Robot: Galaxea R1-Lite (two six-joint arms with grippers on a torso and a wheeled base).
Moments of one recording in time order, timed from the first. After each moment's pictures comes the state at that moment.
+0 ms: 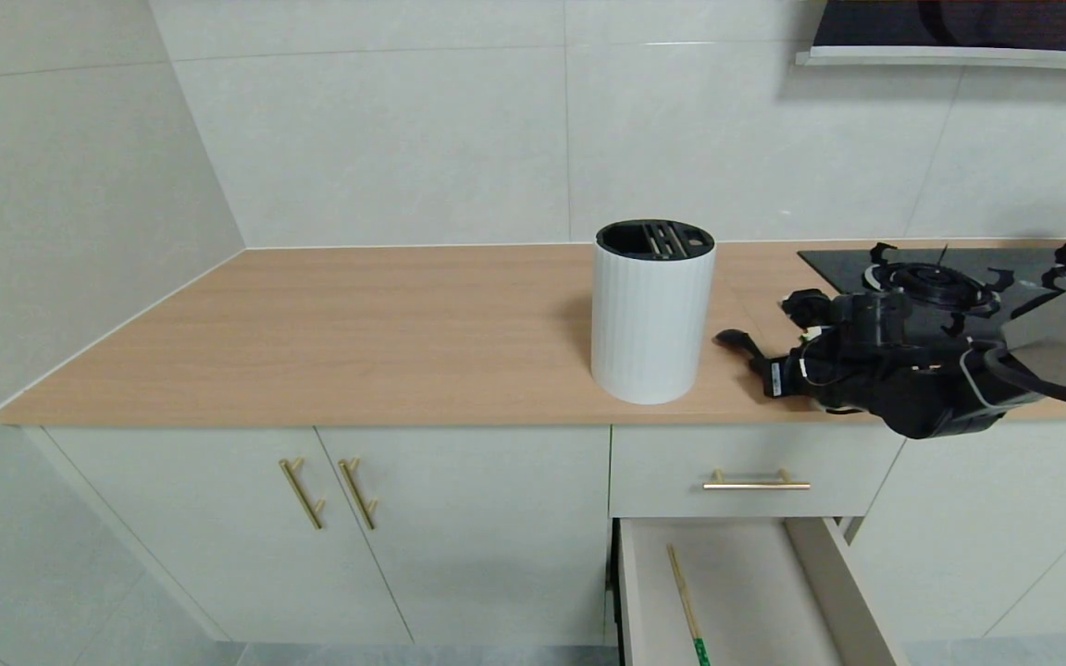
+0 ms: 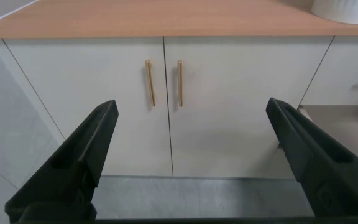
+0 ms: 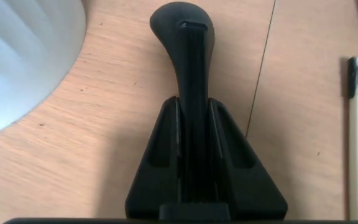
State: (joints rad) left arm 0.00 0.00 0.00 0.00 0.02 0.00; right arm 0.14 2.28 -1.35 -0.55 0.15 -0.06
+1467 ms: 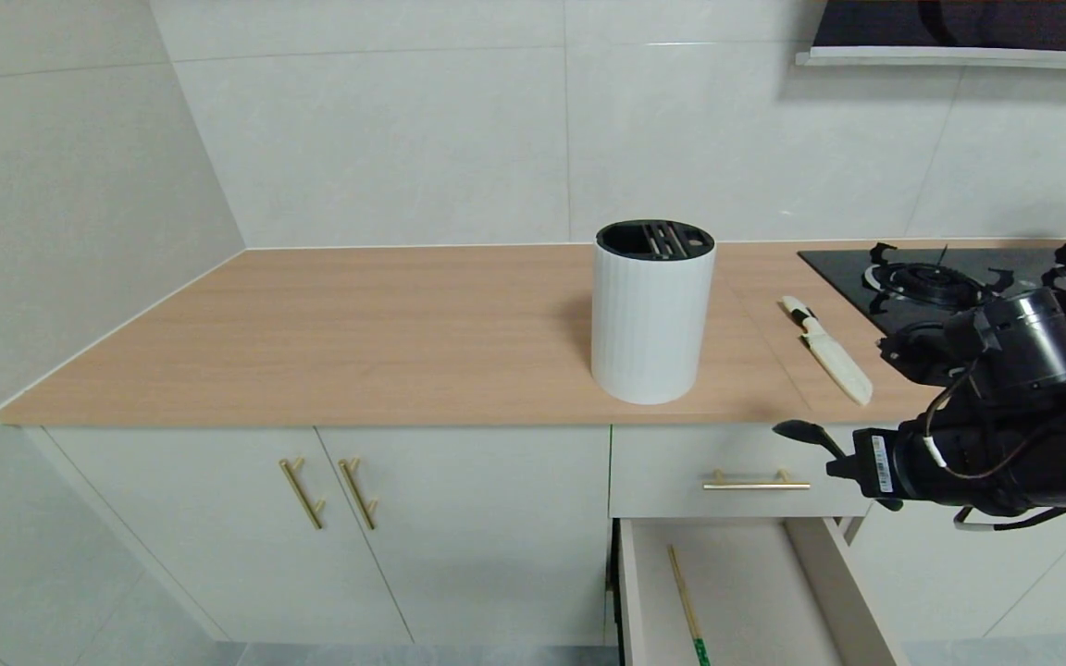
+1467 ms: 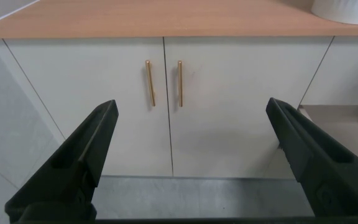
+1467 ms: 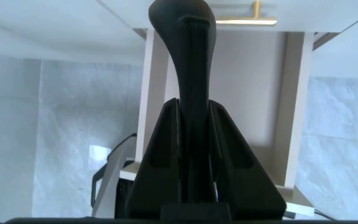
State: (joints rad) left arm 0.00 0.00 0.00 0.00 0.02 0.00; right arm 0.34 1.59 -0.87 0.04 -0.01 0.30
